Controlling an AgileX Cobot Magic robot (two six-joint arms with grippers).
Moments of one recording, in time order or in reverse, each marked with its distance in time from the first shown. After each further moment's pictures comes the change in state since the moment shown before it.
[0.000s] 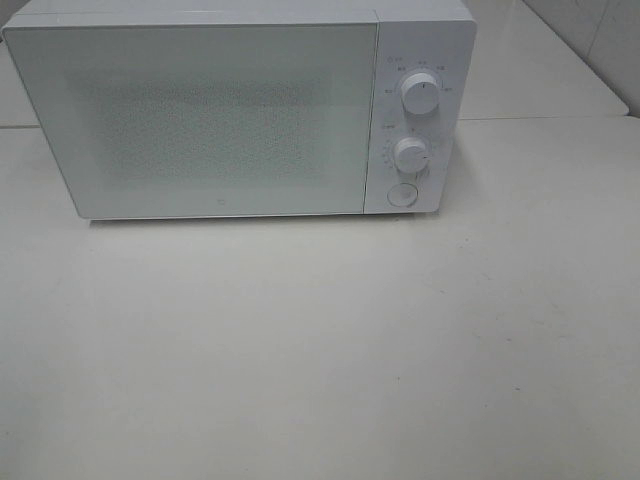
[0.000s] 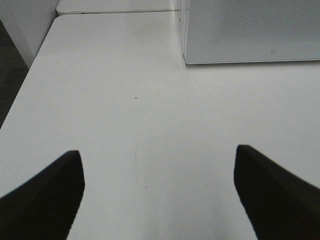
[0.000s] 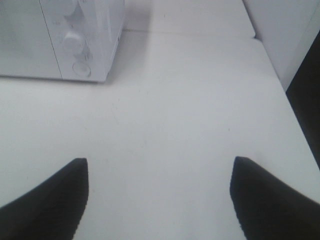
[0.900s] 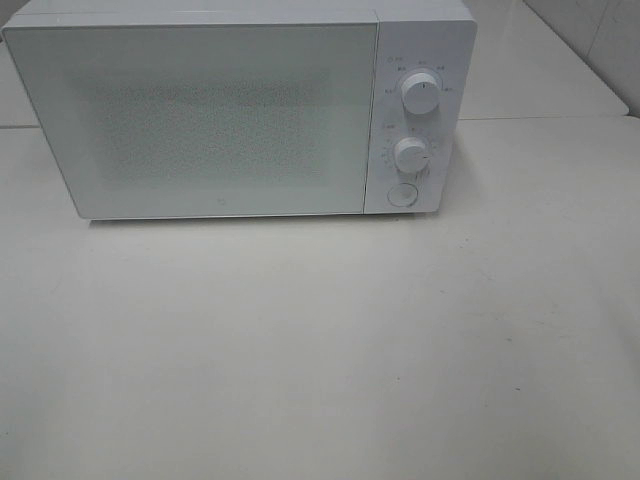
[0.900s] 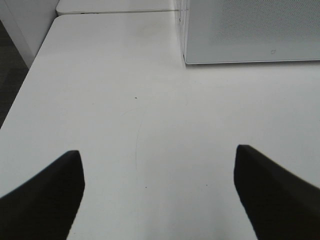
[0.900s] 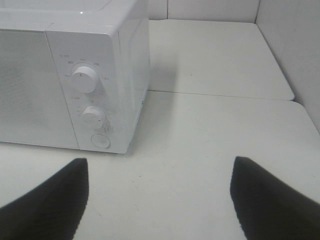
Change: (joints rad) left arm 0.000 0.000 0.000 0.000 0.000 0.000; right arm 0.014 0.460 0.113 0.236 -0.660 -0.206
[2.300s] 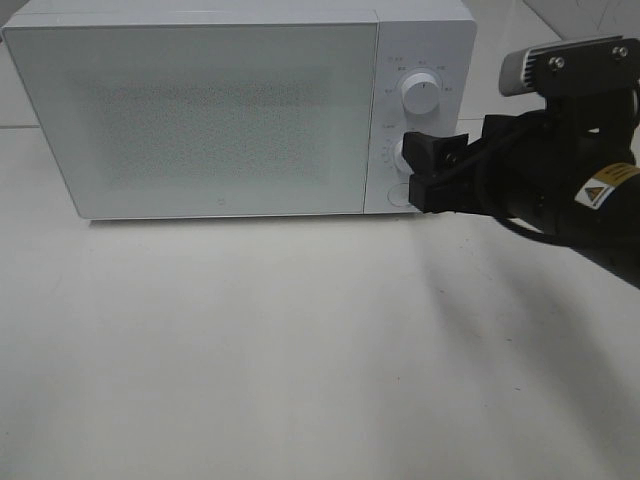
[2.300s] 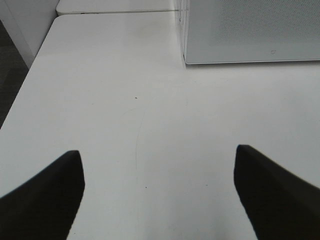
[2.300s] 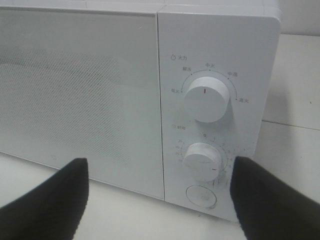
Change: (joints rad) left arm 0.000 0.000 0.000 0.000 0.000 0.000; right arm 0.543 0.986 0.000 0.079 -1.120 0.087
